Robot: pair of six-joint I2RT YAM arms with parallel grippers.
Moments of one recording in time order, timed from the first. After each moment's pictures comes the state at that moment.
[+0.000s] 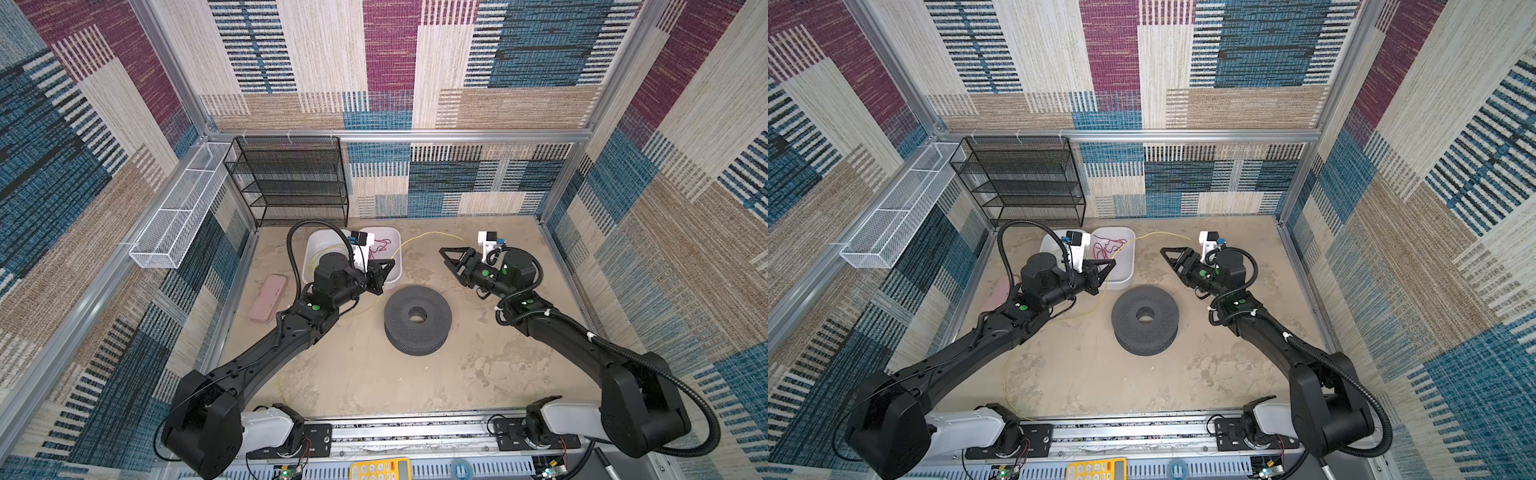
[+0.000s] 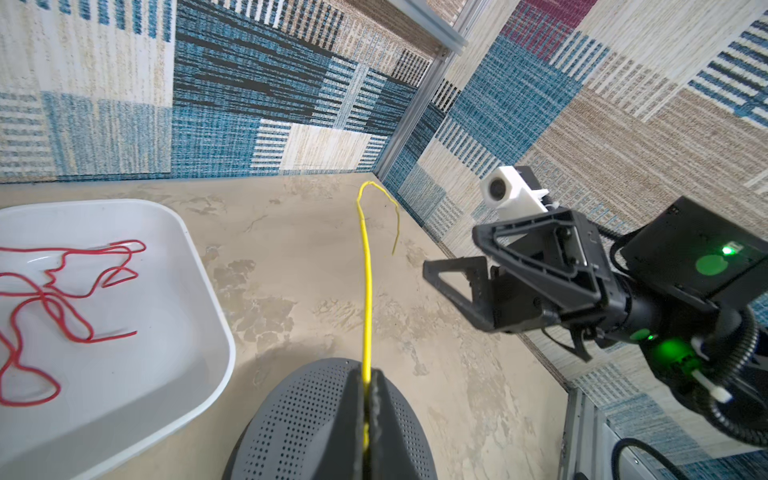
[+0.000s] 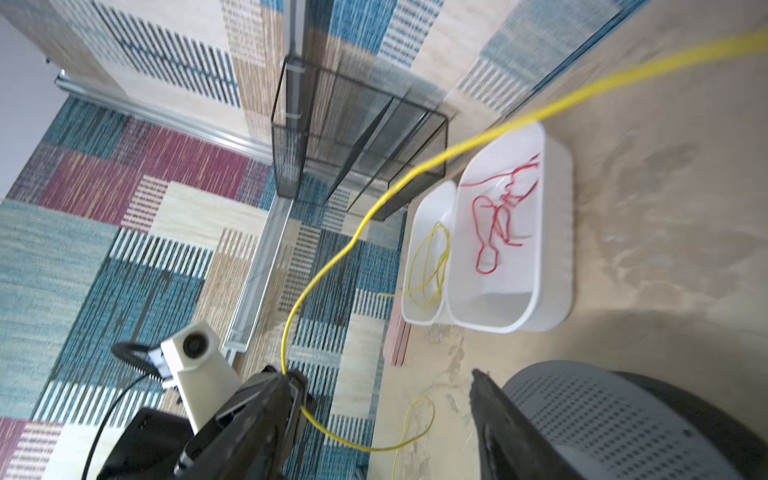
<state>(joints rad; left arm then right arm) -0.52 1.30 0.90 0.23 0.35 -0.42 0.35 1.33 0.77 0.47 -0.54 1.12</state>
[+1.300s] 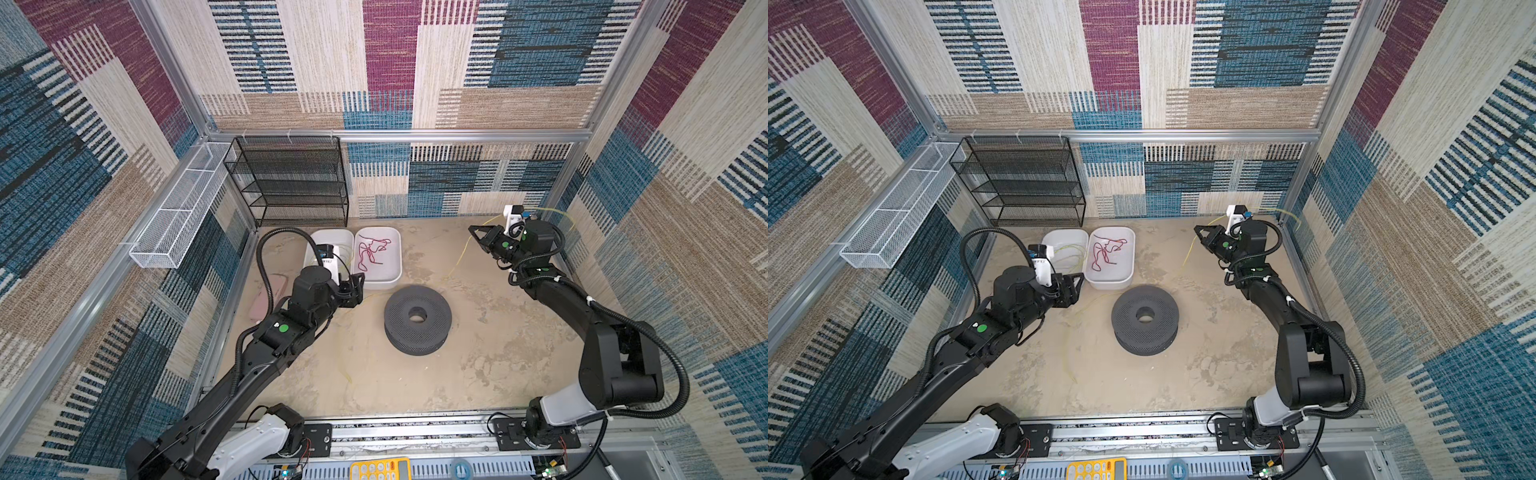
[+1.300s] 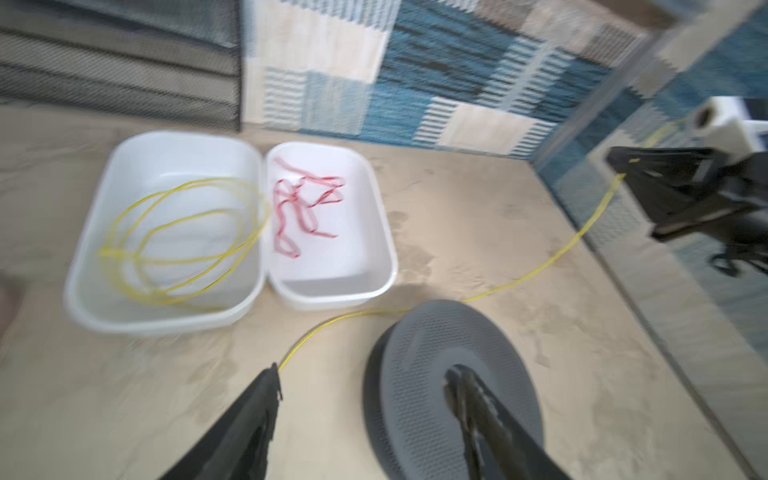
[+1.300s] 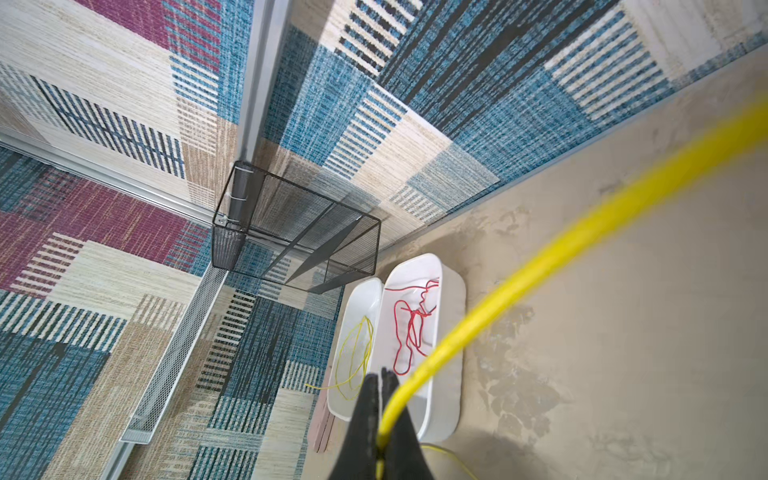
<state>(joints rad) -0.52 0.95 0.87 -0.41 -0.17 -0.43 0.04 1.56 1.04 0.32 -0.60 0.88</state>
